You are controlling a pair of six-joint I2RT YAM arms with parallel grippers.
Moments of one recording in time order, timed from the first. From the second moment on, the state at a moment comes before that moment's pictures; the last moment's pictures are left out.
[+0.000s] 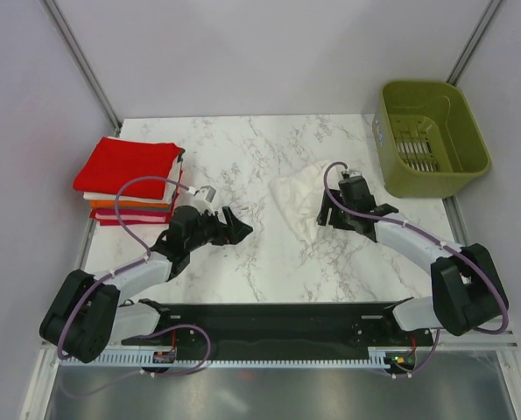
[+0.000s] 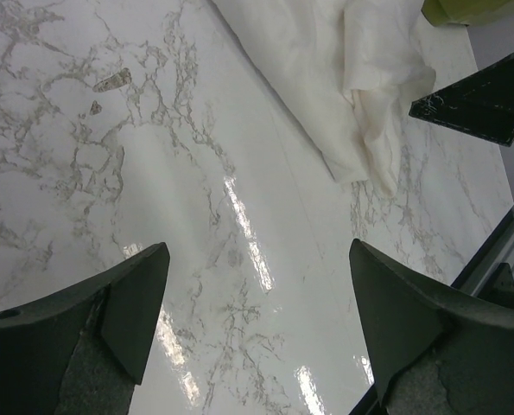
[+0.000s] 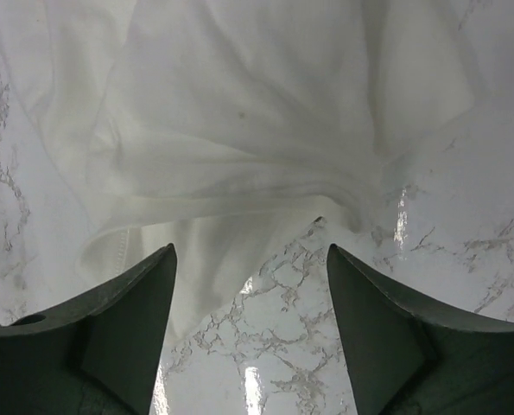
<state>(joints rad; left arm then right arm) -0.45 1.20 0.37 0.43 0.30 -0.57 0.38 1.39 0.77 -0.23 0.05 0.53</state>
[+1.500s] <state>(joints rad) -0.45 1.25 0.40 0.43 0.38 -0.57 0.52 1.38 0.95 -0.19 0.02 0.57</state>
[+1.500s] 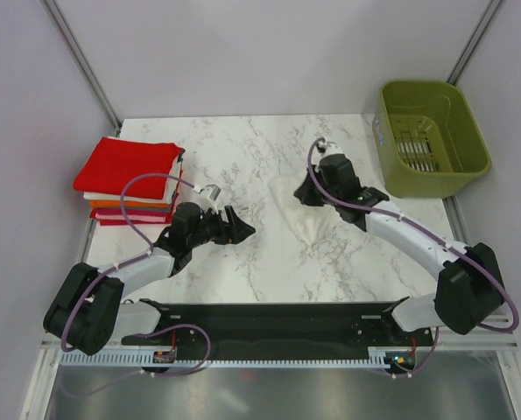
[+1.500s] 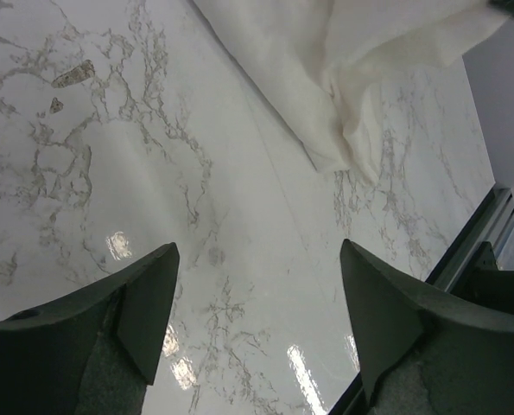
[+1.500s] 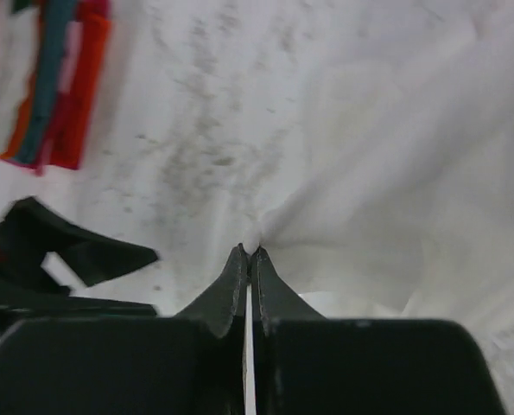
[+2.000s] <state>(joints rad) -0.45 0.70 0.24 0.38 0.03 -0.55 0.57 1.27 1.59 -0.38 0.19 0.54</state>
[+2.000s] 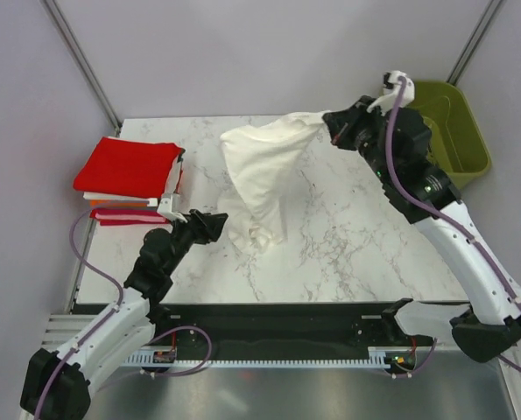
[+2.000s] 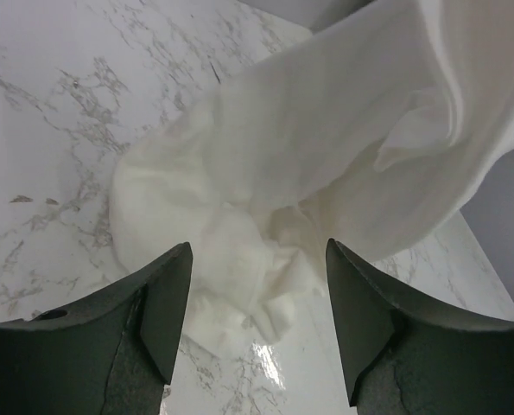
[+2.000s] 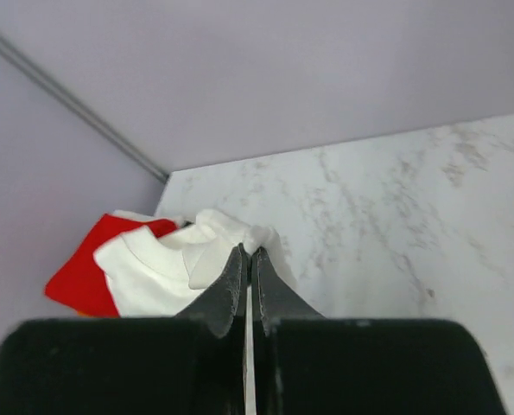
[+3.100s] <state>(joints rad) -0.45 1.22 0.45 0.21 0.08 -0.54 0.60 1.51 1.01 -0.32 0.18 0.50</state>
